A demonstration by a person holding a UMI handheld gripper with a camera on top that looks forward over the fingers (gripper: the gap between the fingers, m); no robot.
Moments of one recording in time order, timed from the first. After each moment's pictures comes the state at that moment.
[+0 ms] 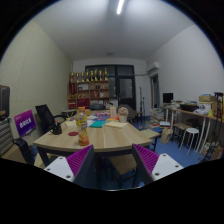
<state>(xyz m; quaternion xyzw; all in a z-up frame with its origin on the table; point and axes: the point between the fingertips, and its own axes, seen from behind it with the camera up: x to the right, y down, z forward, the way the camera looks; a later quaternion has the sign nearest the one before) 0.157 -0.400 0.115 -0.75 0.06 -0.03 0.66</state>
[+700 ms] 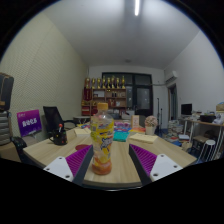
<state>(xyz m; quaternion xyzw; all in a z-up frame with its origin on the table) 0.055 -0.145 0.097 -0.71 -0.02 0.00 0.71</state>
